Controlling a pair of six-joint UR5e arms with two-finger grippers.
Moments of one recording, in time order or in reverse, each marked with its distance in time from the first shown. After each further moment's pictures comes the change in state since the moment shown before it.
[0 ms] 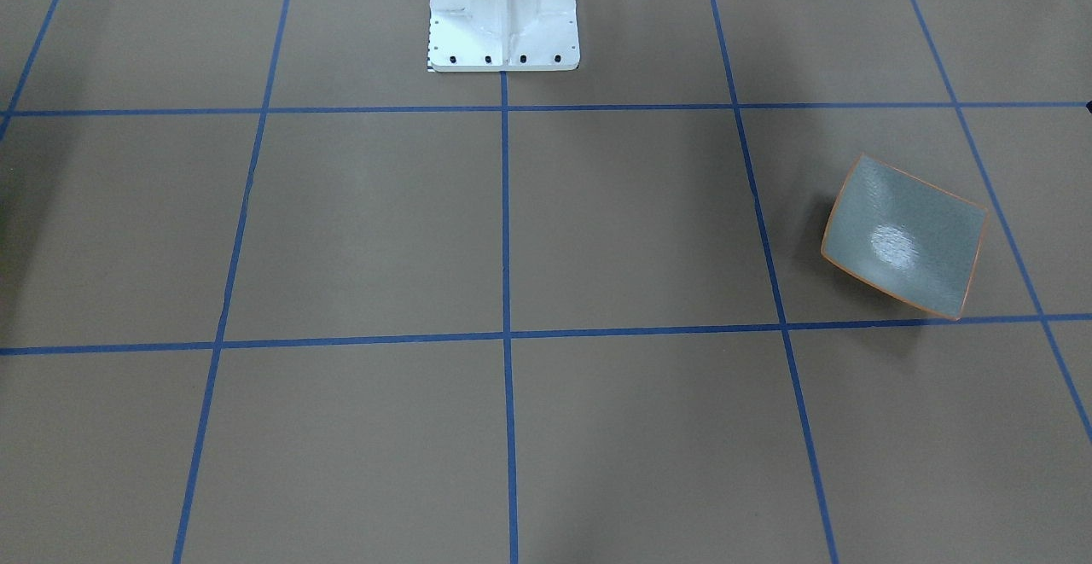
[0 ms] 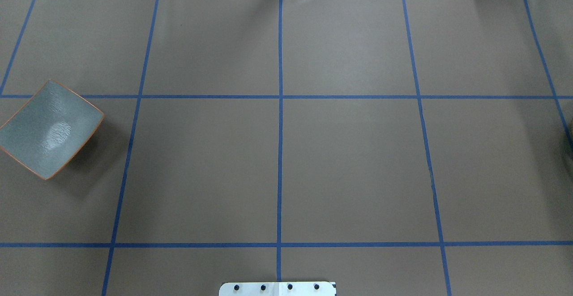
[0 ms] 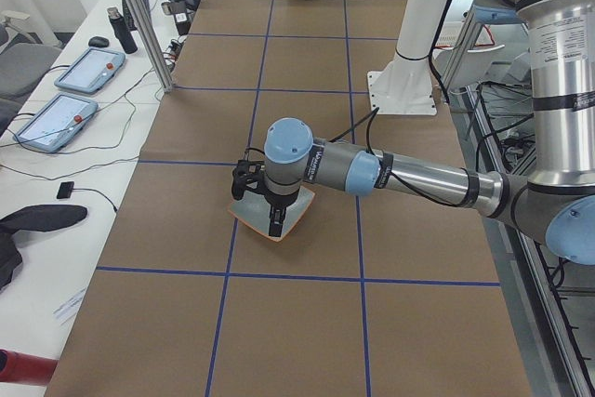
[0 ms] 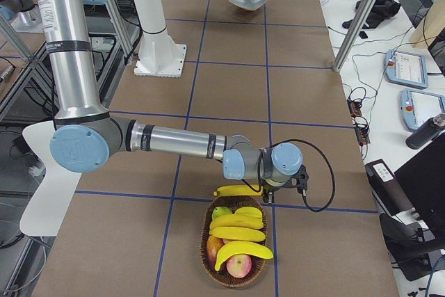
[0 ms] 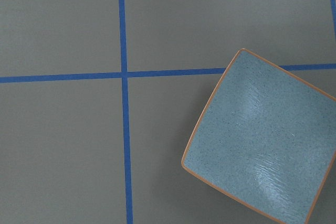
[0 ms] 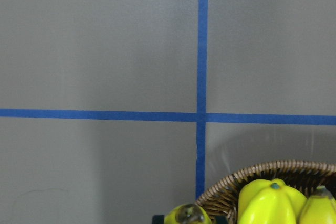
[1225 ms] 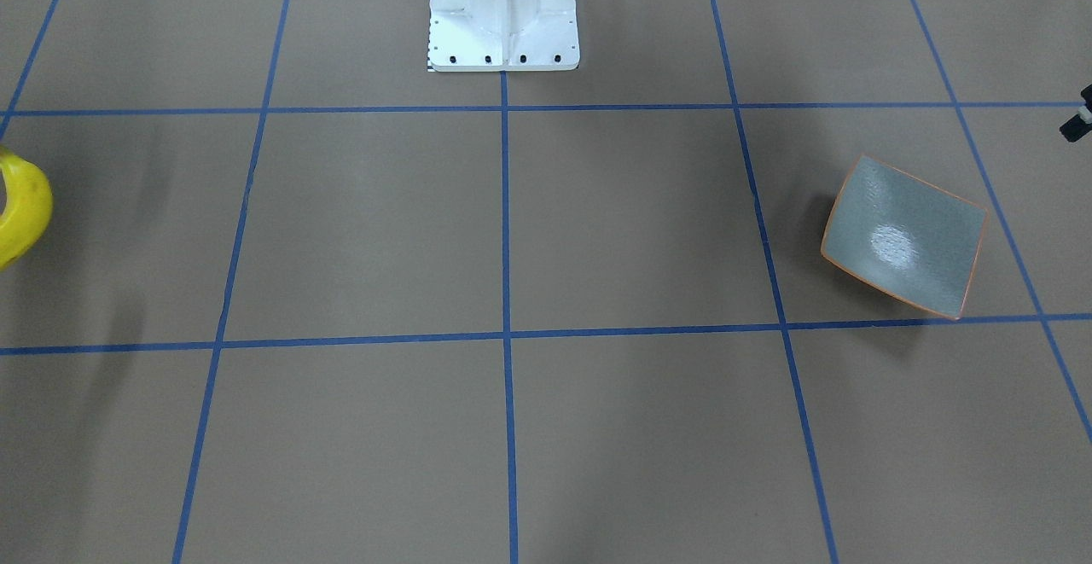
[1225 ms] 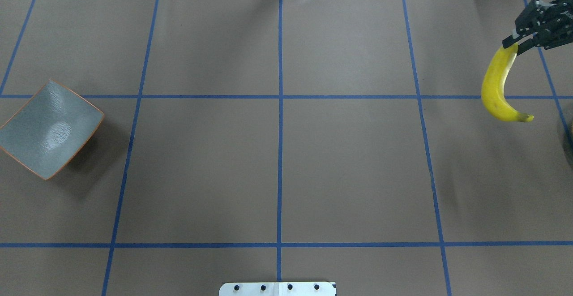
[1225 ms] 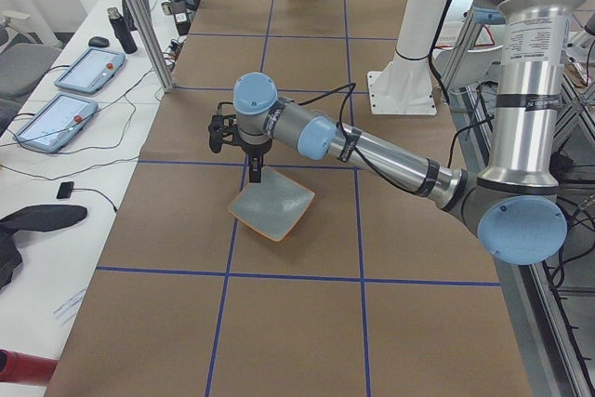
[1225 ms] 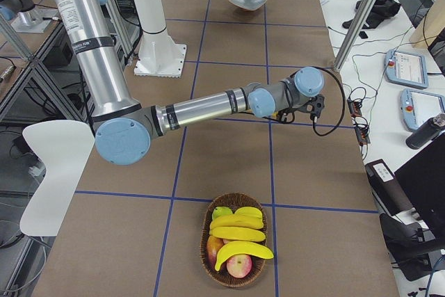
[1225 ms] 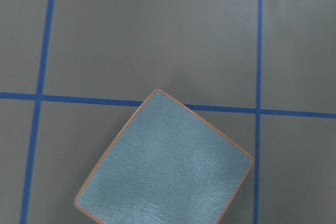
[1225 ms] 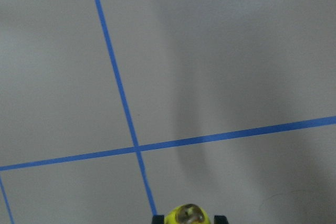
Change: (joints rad) left arm 0.145 -0.235 0.008 -0.036 -0.118 -0.409; right arm -0.170 0.189 0.245 -0.033 0.226 0.660
